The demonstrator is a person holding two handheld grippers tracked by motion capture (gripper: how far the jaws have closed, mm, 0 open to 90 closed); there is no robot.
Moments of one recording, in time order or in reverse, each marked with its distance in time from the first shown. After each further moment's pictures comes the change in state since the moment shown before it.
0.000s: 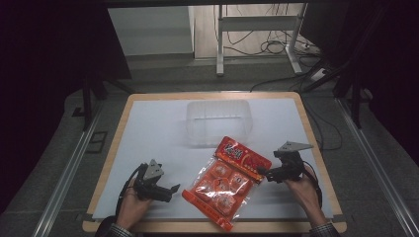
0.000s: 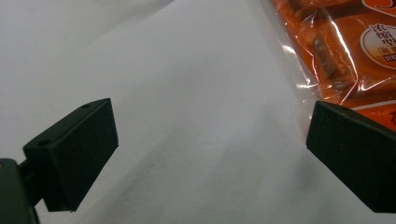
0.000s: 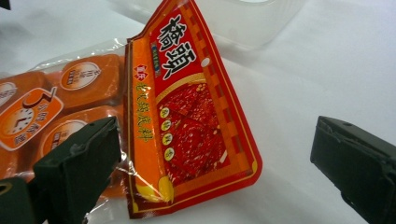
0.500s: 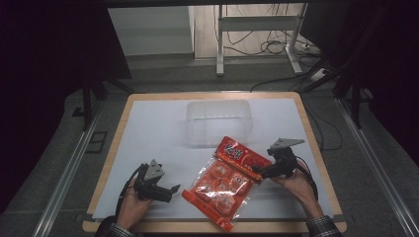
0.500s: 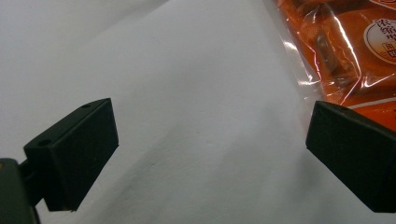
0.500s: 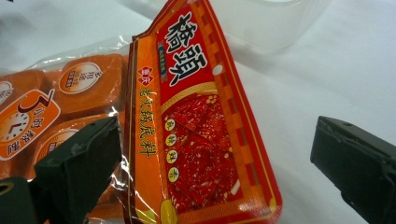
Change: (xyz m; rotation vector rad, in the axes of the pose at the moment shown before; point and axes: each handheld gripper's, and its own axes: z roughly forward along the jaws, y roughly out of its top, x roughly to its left) left arm -0.001 0.000 0.001 0.010 0.004 0.007; right arm 0.000 0.011 0.019 0.048 0.048 -0.029
